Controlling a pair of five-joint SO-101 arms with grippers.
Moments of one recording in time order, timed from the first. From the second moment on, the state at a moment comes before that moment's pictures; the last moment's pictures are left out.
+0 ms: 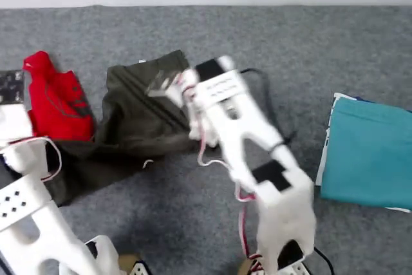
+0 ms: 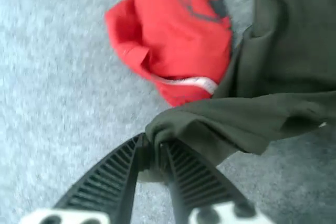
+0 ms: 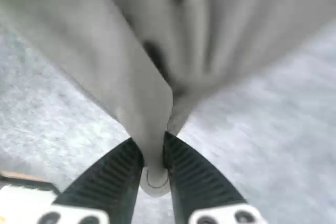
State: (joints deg) left arm -35.0 -40.9 23.6 90.9 -15.3; right arm -27.6 22.3 -23.6 100.5 38.2
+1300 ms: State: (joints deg) left arm -16.1 -42.5 -37.5 72.9 -33.4; right arm -8.8 -41.0 -23.7 83.2 51.9
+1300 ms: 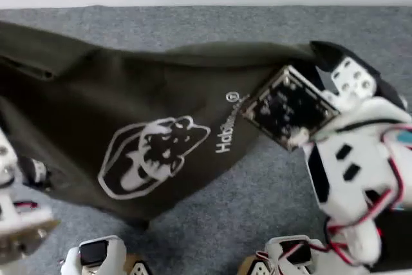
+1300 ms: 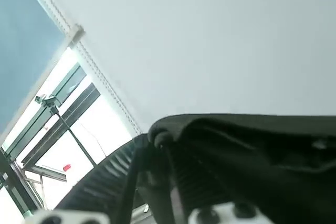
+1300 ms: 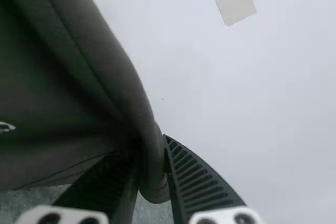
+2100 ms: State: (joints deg) left arm -16.0 -42.6 -48.5 83.1 -38.8; right arm 3.1 -54.3 -23.2 93.5 57.9
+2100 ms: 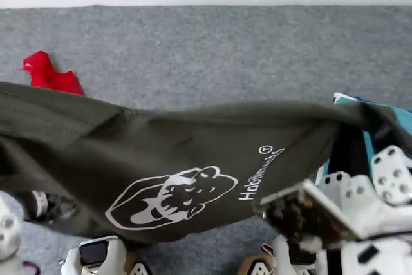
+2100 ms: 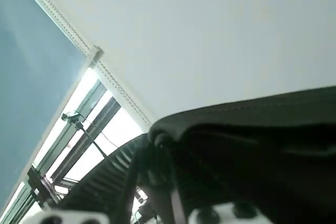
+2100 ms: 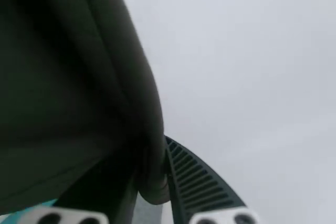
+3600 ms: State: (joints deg) left arm -6.9 8.6 -5.8 28.5 -42.5; right arm -6.6 7.0 6.2 11.3 60.8
